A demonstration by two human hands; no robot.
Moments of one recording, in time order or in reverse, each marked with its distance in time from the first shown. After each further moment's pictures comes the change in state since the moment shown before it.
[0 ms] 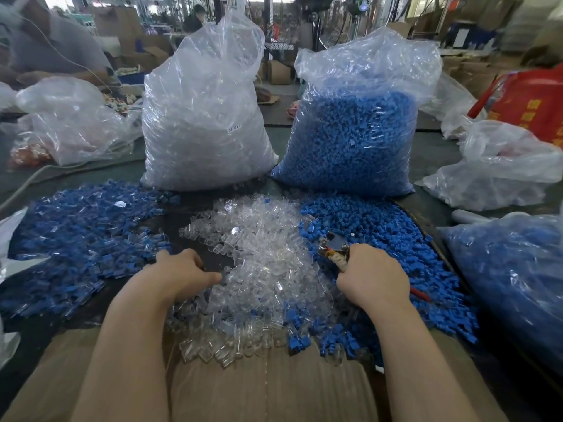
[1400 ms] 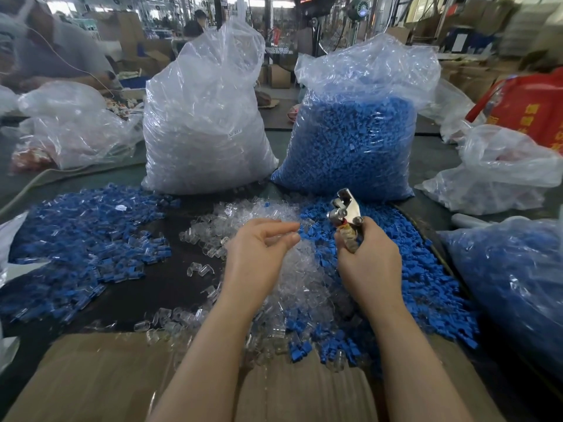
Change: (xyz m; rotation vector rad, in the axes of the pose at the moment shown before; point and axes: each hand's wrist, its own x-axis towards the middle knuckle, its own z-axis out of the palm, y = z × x) left_hand -0.019 0.085 0.049 -0.929 0.380 0.630; right_hand 0.003 -0.006 0.000 0.530 0.415 -0.111
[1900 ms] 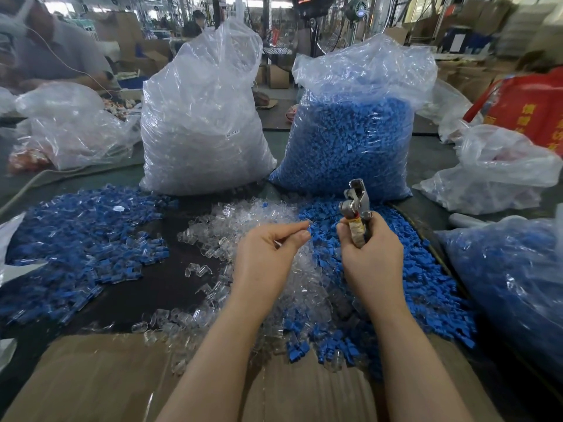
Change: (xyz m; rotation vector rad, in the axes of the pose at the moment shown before) left_hand -0.006 0.008 0.011 -0.044 -0.020 0.040; right_hand 0.000 -0.002 -0.006 0.244 0.056 -0.020
